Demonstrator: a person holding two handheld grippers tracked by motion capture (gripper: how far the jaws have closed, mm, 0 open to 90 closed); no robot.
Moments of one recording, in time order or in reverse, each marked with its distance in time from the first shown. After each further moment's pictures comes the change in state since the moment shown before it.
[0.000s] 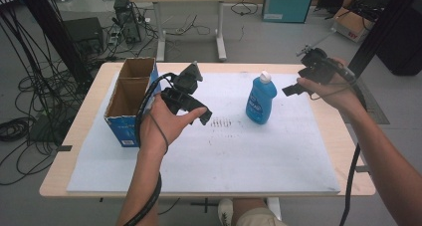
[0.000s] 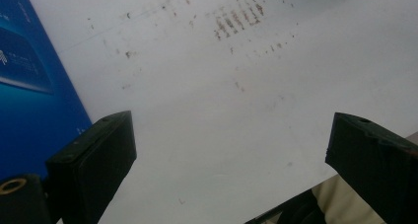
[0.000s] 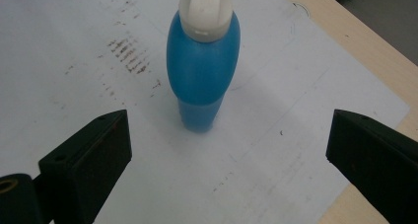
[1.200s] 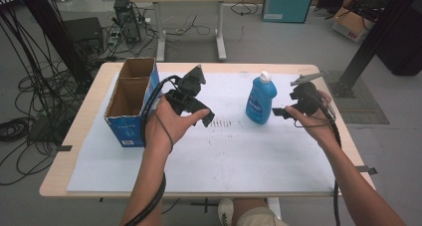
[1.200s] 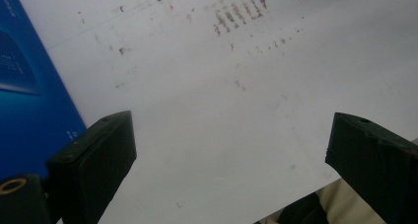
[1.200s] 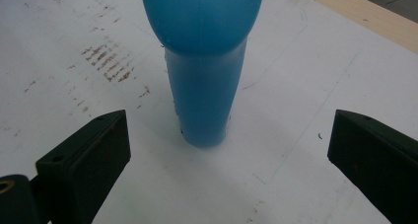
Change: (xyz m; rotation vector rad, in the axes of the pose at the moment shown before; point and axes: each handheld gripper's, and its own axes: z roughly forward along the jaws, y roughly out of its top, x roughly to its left) left arm -0.003 0.005 0.016 0.032 0.003 0.000; right arm 0.013 -0.065 0.072 -0.184 -0.029 0.070
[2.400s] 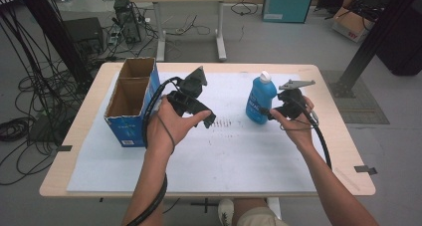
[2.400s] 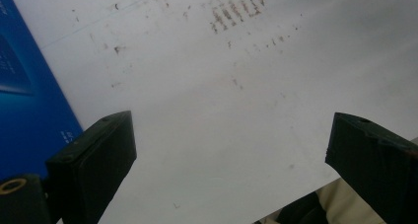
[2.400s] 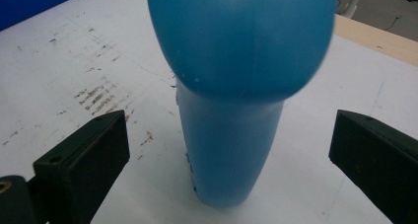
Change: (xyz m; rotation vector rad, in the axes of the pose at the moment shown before) left arm -0.002 0.000 0.003 0.006 -0.001 0.005; right arm 0.015 -0.006 0.043 -0.163 -0.027 0.038
